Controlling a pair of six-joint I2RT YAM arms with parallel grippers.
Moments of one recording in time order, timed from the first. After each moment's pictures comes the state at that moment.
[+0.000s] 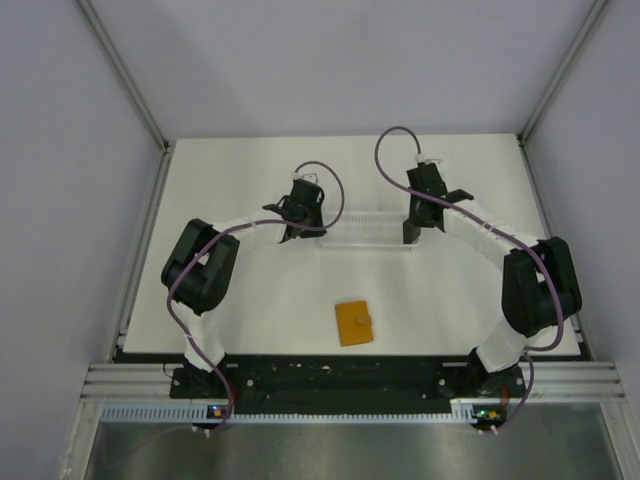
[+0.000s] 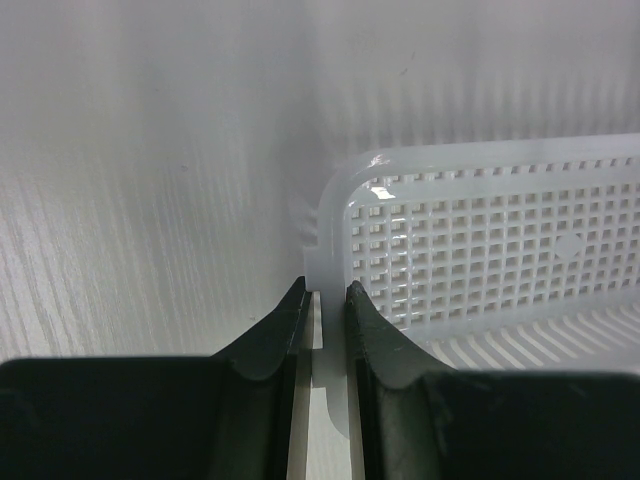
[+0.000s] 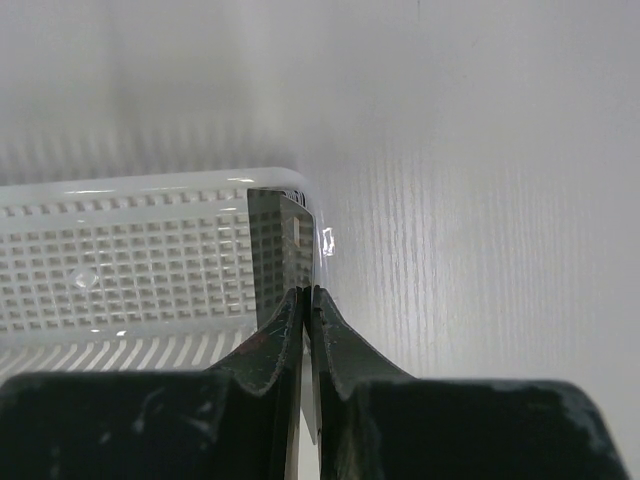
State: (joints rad) left arm -0.53 1.91 1.21 -0.14 -0.07 -0.54; right arm 0.37 1.64 1.16 -0.45 0.33 0.36
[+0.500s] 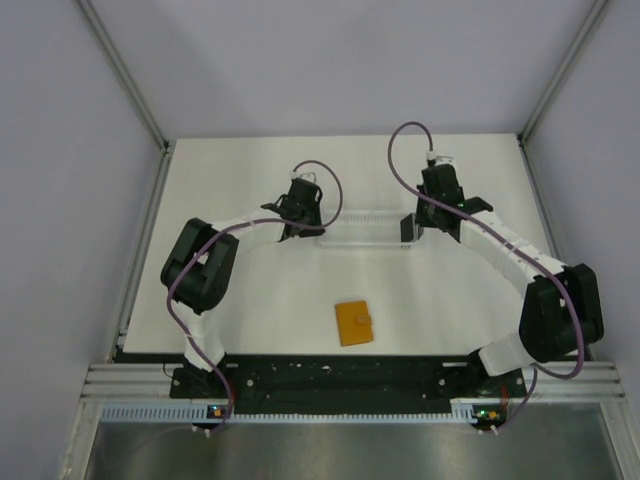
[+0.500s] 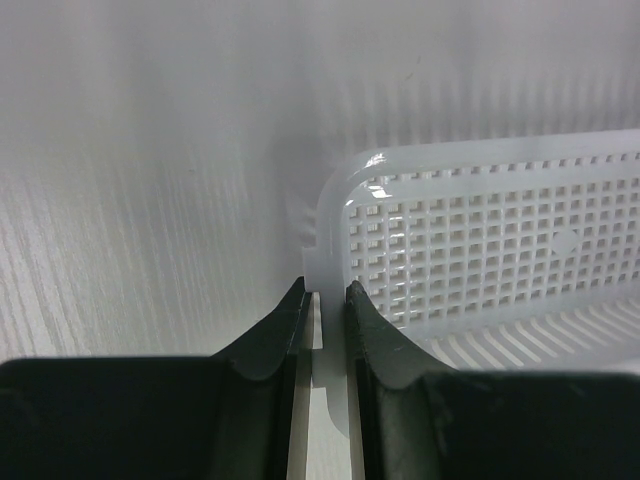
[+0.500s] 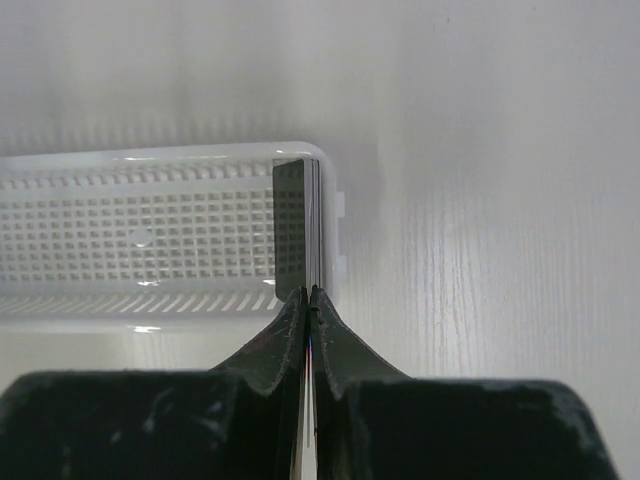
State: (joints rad) left arm -0.52 1.91 1.21 -0.14 -0.05 -0.54; right arm 0.36 1.50 1.10 -0.43 0.26 0.35
